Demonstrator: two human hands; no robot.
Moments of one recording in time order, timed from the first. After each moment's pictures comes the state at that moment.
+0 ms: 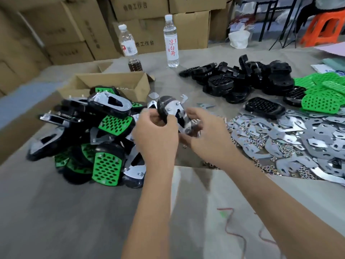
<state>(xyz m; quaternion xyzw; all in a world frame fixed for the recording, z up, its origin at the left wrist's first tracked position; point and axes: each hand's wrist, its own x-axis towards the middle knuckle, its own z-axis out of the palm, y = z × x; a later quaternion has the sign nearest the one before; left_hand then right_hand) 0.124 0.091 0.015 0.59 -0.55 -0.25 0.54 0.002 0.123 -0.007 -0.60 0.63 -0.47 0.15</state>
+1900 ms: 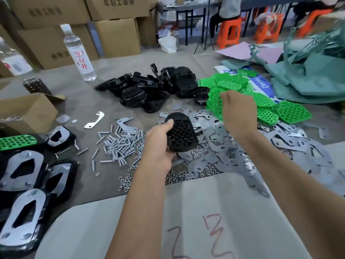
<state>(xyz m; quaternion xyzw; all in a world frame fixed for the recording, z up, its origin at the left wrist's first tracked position) -0.061 0.124 -0.011 0.42 -0.38 -0.77 0.29 -0.258 0.202 -0.012 -0.36 0.88 -0.27 -0.16</state>
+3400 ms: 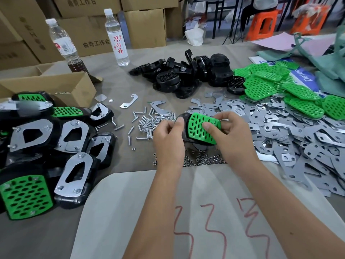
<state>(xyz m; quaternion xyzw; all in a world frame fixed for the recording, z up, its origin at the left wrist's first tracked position) 0.004 0.129 -0.041 0.41 -0.51 -0.59 0.47 -0.119 0.204 -0.054 -0.34 0.68 -0.62 0.19</state>
